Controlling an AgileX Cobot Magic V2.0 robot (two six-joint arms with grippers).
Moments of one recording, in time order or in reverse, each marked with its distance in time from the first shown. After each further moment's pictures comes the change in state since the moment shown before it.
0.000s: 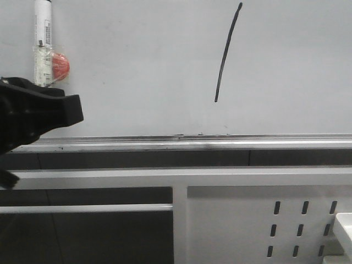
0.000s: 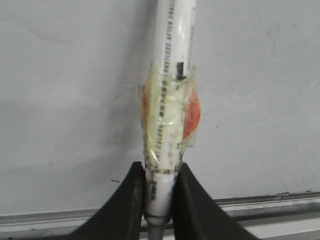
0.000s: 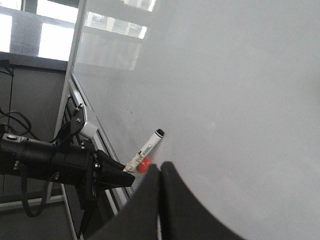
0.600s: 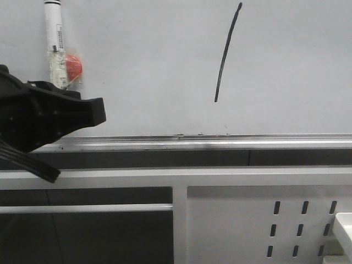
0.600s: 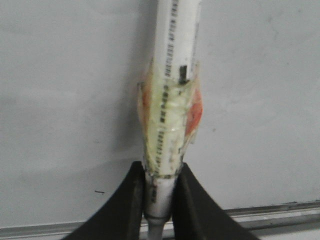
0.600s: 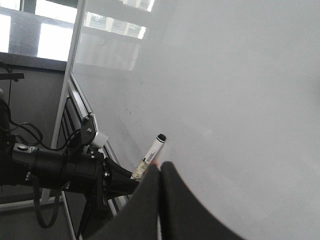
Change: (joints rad) left arm 0.048 0.086 -0.065 0.026 -0.002 -0.020; right arm 0.000 0.000 0.000 0.000 -0.004 0.000
